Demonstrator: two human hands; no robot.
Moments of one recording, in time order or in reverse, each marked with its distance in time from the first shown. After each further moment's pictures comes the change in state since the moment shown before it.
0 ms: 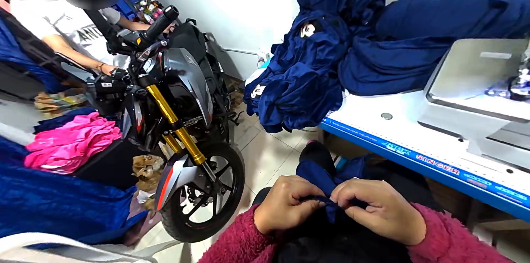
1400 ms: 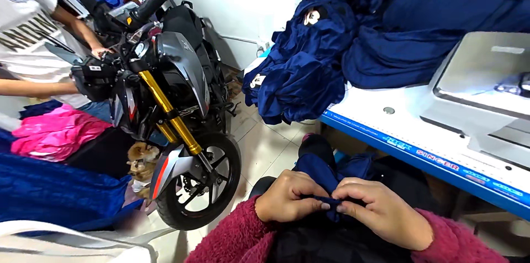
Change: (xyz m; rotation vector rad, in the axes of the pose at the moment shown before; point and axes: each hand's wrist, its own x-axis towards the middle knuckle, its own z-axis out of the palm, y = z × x) left_hand 0.002 -0.008 0.004 -0.211 -0.050 0.059; right_hand -0.010 -0.012 0.005 -0.033 -0.057 0.265
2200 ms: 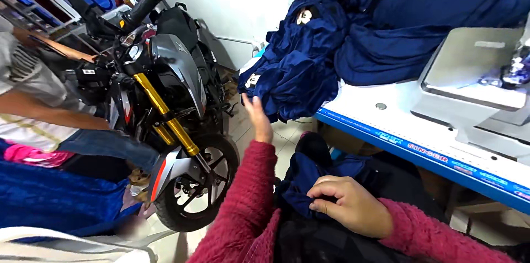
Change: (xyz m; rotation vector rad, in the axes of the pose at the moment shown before) left_hand 0.065 -0.119 -0.081 0.155 1.086 -0.305; right_hand 0.017 -0.006 0.028 0.089 -0.049 -0.038
